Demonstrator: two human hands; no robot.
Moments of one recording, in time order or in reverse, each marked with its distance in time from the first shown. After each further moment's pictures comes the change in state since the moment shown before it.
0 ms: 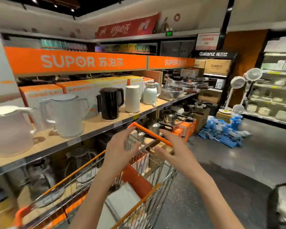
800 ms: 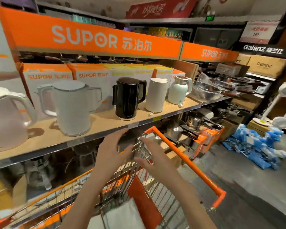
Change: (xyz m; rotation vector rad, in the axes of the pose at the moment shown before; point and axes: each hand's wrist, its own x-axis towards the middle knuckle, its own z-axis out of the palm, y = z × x) left_hand 0.140 -0.160 0.034 0.135 0.128 -0.224; right_hand 0.208 0.061 0.158 0.027 -0.281 -0.108
